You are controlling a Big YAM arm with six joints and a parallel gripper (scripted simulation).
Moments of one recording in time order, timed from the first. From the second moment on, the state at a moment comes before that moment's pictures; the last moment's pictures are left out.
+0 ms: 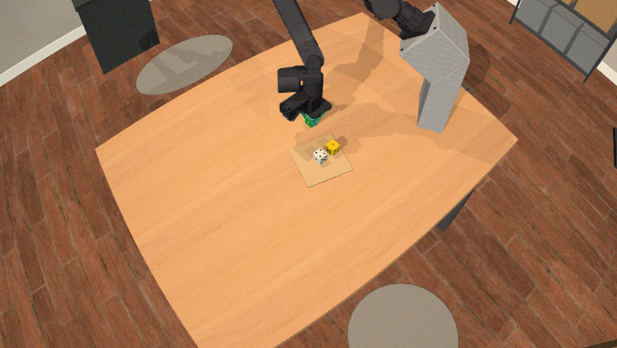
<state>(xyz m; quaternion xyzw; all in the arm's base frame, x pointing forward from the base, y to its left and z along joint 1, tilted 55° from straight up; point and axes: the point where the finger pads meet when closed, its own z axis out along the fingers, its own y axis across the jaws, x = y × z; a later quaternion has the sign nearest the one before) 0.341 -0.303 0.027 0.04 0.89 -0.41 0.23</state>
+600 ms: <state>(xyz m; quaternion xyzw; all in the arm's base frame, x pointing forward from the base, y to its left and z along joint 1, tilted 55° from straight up) 0.313 -0.244 0.080 0.03 0.88 -0.41 0.23</state>
